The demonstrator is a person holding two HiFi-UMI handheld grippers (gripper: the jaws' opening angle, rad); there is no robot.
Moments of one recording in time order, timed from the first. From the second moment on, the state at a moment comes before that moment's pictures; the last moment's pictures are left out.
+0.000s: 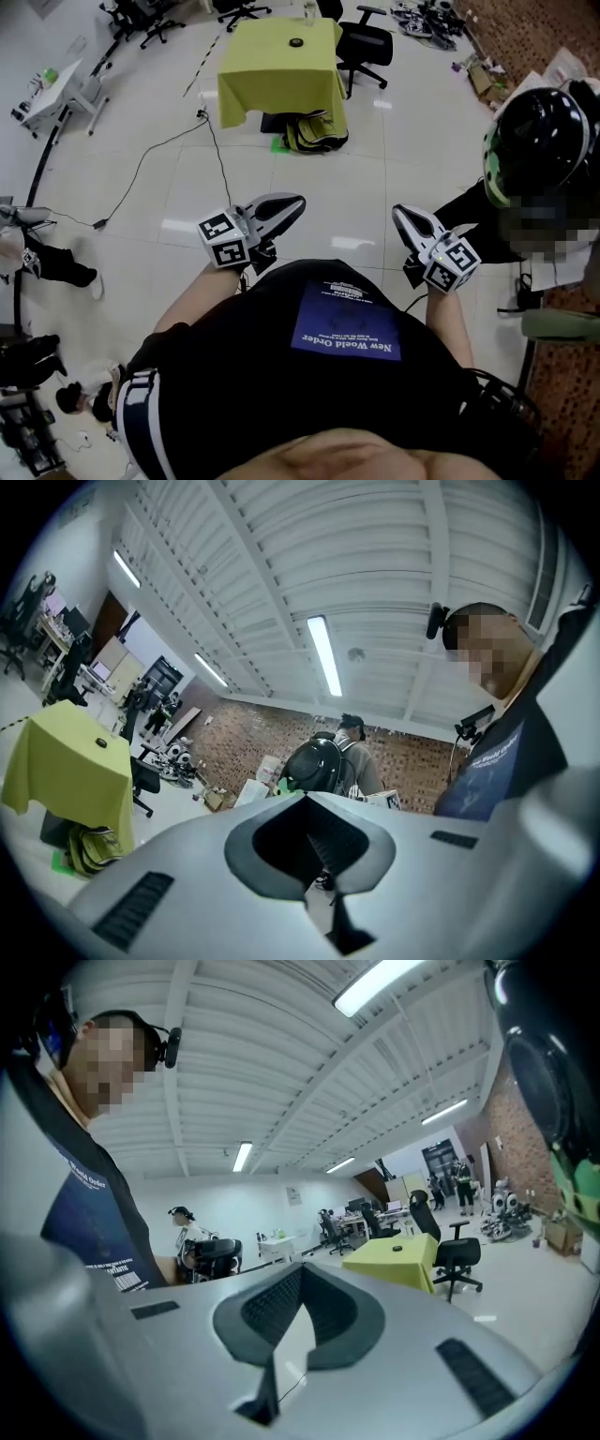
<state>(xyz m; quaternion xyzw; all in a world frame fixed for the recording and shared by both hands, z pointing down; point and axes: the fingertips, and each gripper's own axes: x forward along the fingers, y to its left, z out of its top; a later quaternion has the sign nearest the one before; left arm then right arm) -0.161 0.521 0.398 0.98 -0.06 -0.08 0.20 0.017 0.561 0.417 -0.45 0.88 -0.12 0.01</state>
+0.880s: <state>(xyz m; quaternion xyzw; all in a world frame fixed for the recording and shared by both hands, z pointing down) -0.185 0.229 0.384 0.97 -0.12 -0.07 0.19 0.004 0.240 0.403 -0.41 0.90 -0.13 0.02</state>
